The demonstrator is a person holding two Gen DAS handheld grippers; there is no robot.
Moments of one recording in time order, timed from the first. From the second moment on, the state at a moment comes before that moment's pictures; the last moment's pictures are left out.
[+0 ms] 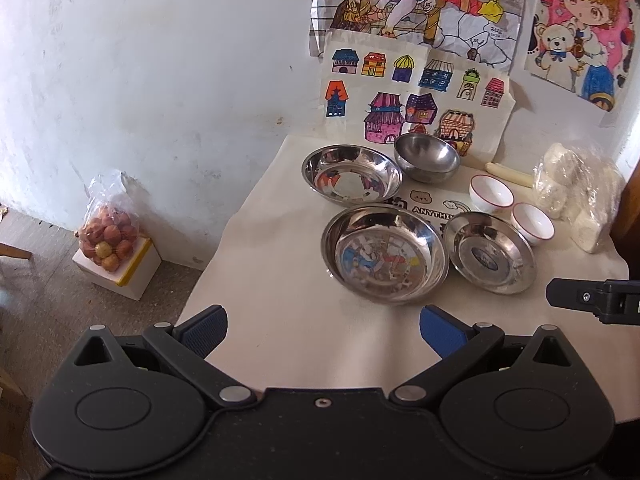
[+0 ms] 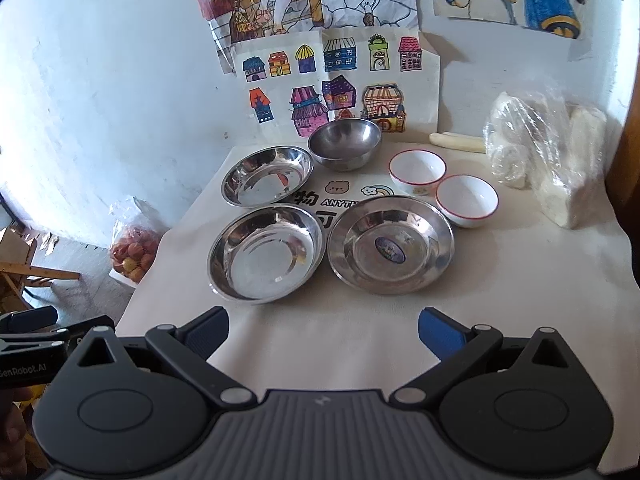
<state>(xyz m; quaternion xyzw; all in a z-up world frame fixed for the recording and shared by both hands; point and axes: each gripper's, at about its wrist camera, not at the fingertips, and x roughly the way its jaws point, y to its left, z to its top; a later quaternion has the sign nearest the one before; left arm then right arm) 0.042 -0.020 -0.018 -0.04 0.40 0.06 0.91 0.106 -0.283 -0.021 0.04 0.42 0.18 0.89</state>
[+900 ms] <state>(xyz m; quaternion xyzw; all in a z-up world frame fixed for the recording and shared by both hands) 0.159 -0.040 -0.024 -0.08 0.44 0.15 0.88 0.226 -0.314 -0.038 0.03 0.44 0.24 0.87</state>
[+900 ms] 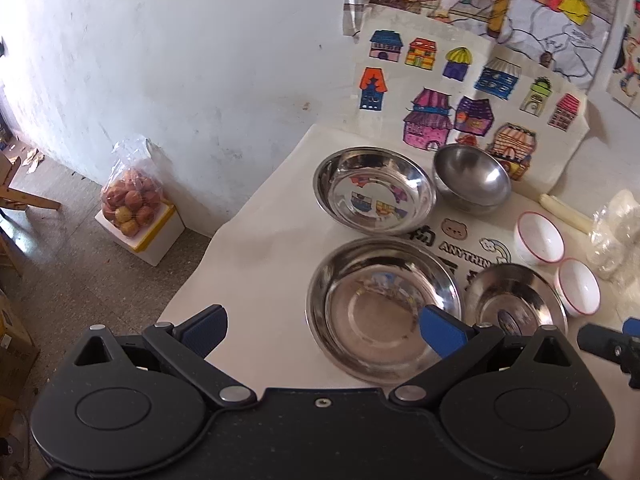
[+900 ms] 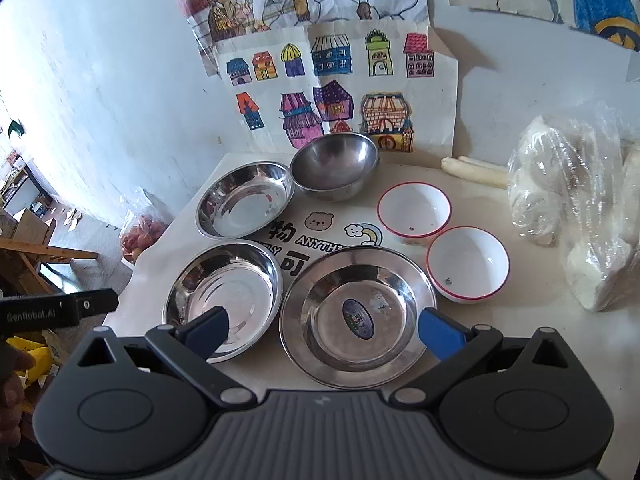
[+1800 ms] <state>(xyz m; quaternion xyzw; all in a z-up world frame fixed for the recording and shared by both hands) 0.300 0.077 -0.098 -0.10 0.48 0.04 0.87 0.280 -0.188 -0.050 0.00 0.47 0.13 0.87</state>
